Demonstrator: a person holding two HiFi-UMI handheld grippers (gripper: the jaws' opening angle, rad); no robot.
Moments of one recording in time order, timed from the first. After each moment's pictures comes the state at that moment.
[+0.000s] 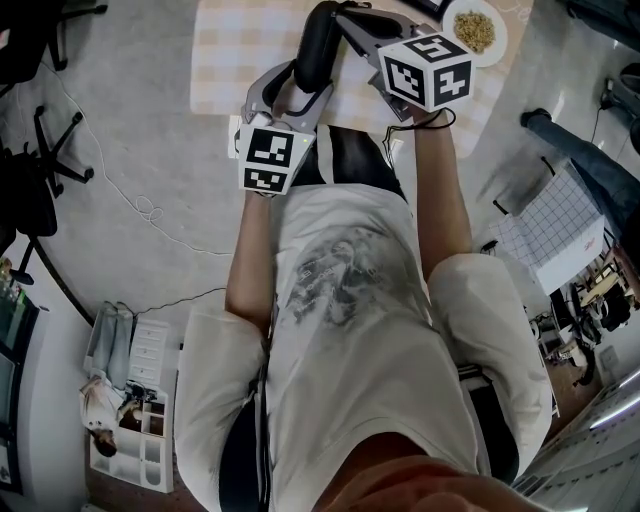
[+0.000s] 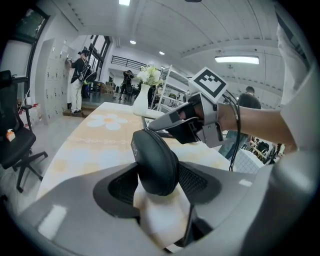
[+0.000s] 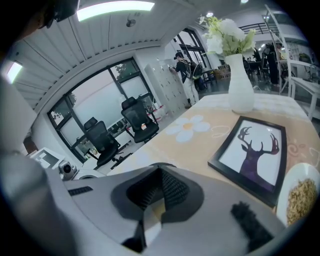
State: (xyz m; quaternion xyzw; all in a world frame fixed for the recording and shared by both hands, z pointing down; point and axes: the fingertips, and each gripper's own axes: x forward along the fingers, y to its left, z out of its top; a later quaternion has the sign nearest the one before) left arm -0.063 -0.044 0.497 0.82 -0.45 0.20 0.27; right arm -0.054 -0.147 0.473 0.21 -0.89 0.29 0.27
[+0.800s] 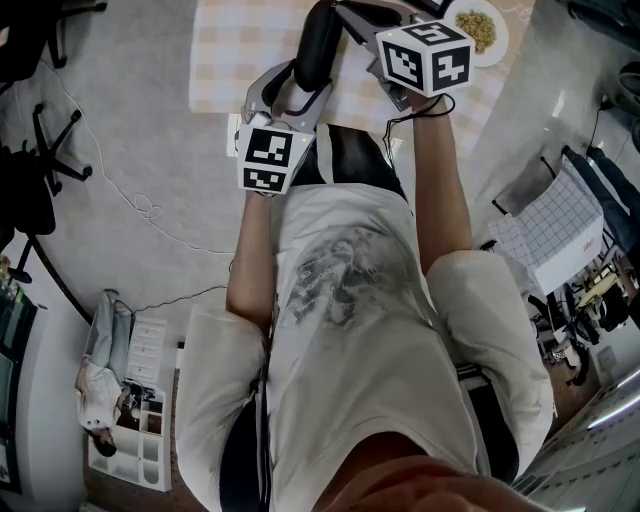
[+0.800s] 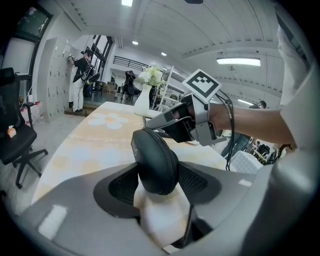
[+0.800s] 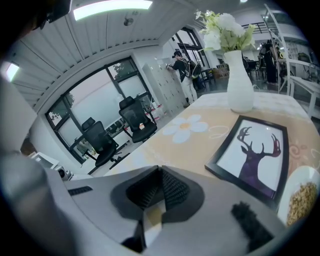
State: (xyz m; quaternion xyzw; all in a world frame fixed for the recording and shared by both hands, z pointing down) left arm -0.062 -0.043 0.500 0.82 -0.46 0.20 0.28; right arm -0.055 -0.162 0.482 0.22 -0.89 0.30 0.28
